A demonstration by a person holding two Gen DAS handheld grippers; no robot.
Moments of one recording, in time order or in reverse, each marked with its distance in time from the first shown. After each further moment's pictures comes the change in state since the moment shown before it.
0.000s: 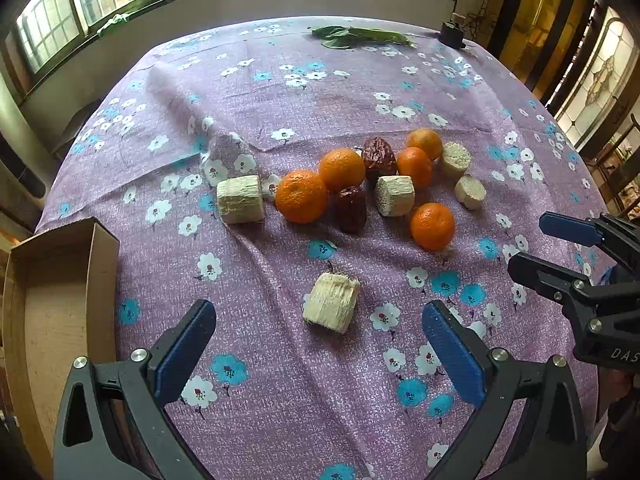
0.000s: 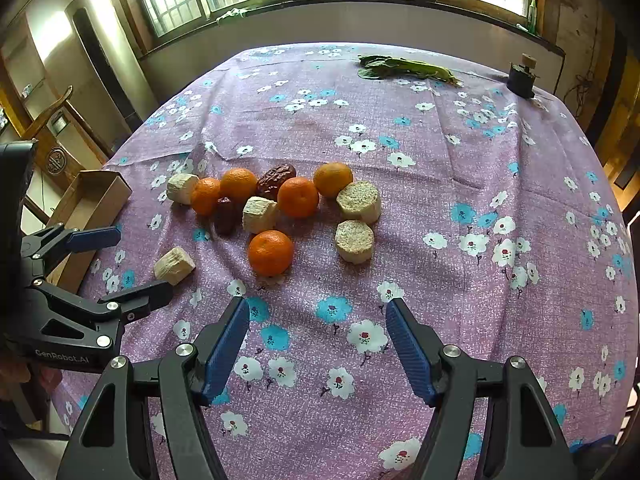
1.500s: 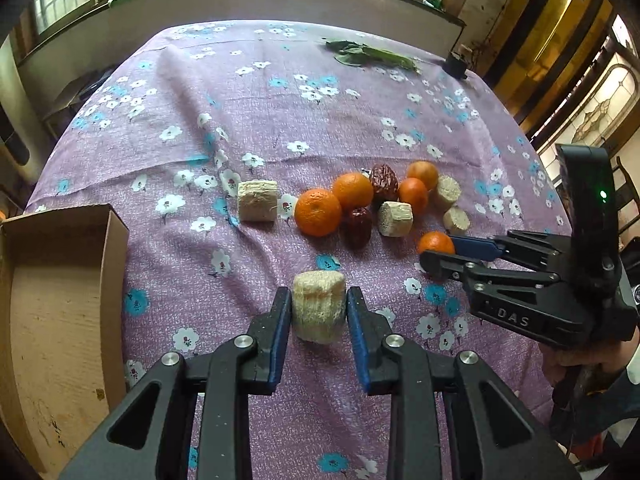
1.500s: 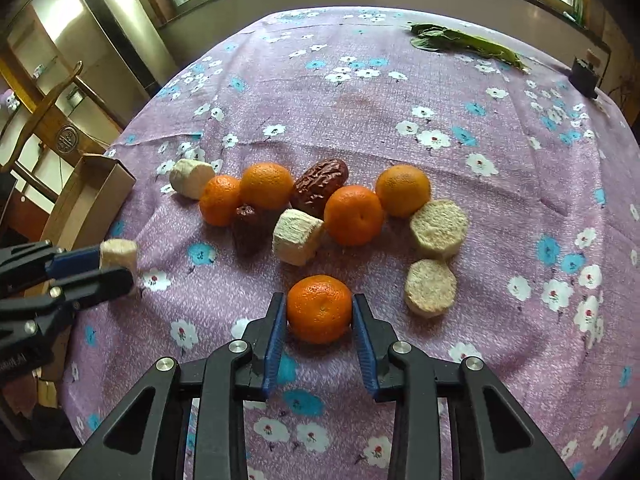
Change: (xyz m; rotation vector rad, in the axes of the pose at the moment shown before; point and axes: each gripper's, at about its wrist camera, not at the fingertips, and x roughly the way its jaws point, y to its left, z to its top) left arm -0.023 0.032 0.006 -0.120 -0.009 -0.109; right arm 0.058 0.024 0.037 -0.053 0.117 0.097
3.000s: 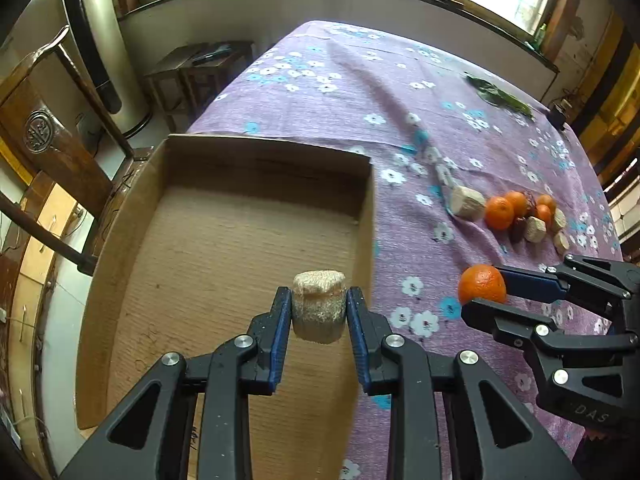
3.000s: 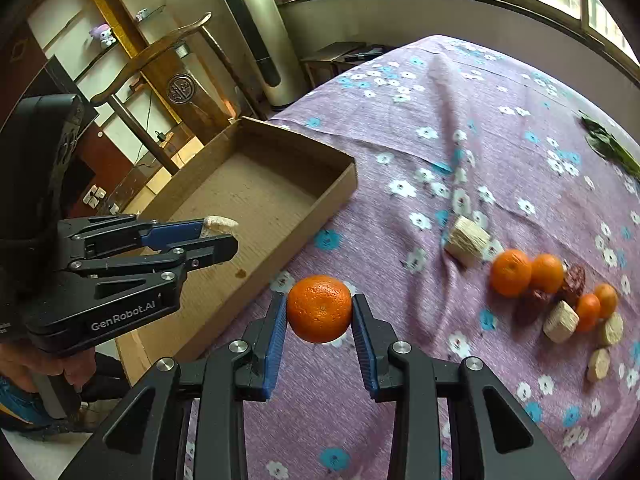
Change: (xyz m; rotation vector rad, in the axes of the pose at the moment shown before) left arm -0.066 0.140 -0.048 -0.216 -0.036 0.247; right arm -0.003 0.197 0.019 -0.286 0.000 0.240
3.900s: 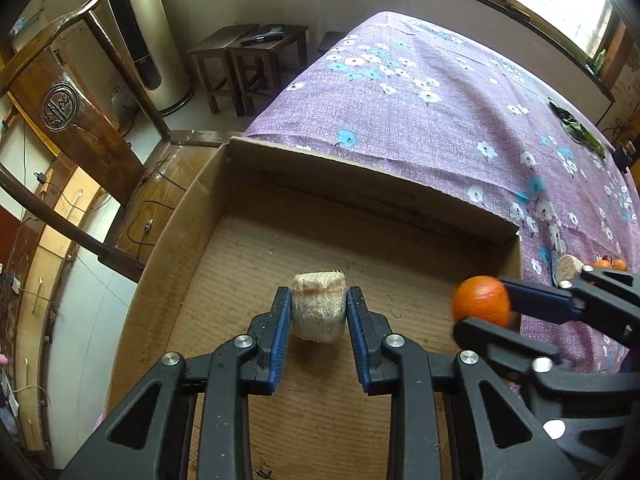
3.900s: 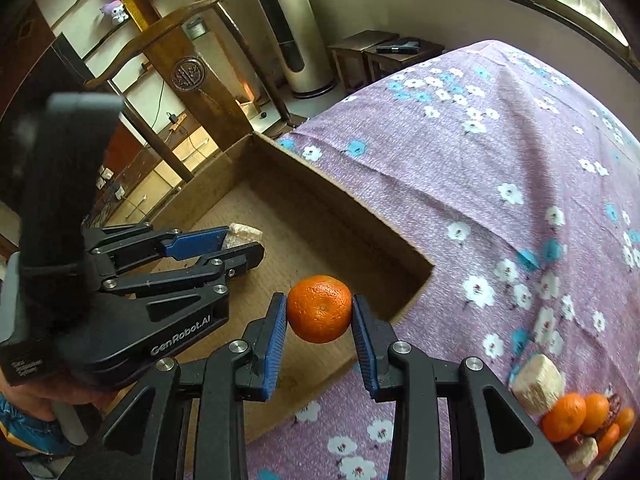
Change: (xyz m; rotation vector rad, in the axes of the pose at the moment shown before) left arm 0.060 0.065 0.047 -0.107 0.035 0.117; right arm 0.095 0.022 0.082 -0.082 0.083 0.041
